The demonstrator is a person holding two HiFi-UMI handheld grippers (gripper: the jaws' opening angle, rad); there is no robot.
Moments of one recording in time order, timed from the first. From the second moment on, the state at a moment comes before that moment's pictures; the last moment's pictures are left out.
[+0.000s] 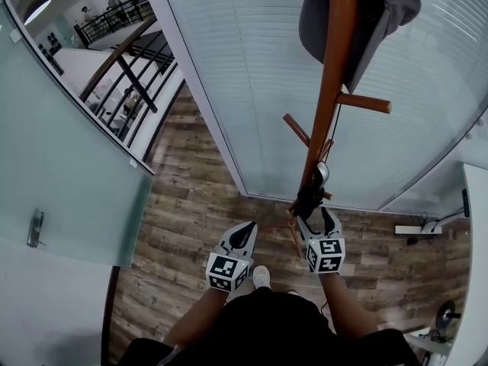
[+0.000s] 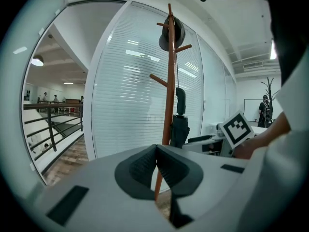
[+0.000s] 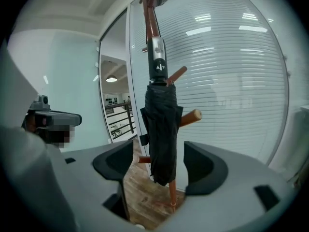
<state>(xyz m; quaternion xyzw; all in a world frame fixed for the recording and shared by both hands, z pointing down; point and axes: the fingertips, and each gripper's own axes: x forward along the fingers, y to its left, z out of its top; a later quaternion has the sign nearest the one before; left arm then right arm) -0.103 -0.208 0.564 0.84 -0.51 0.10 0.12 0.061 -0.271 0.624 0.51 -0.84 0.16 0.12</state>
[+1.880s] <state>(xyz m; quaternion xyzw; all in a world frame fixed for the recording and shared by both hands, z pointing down) -0.070 -0.217 0.583 0.88 -0.43 0.08 0.17 0.061 -0.275 0.471 0.50 -0.86 0.10 -0.04</state>
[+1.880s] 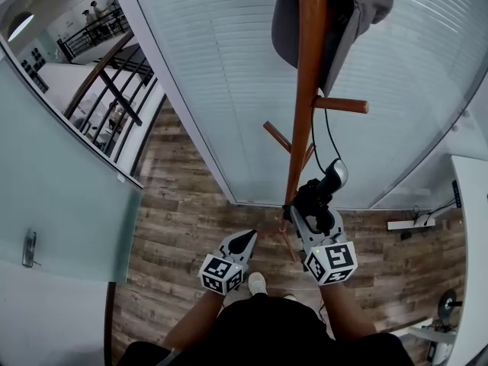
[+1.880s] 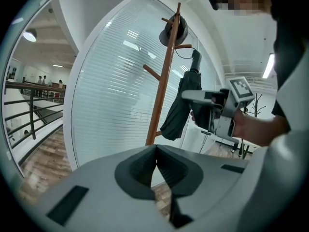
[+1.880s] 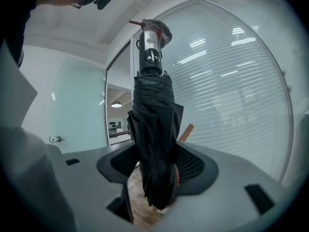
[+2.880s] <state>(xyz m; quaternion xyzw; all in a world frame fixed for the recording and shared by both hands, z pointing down) -0.066 -0.198 0.551 0.90 -0.42 0.10 0.09 0.114 -0.264 0.313 0.52 -0.84 -0.01 -0.18</state>
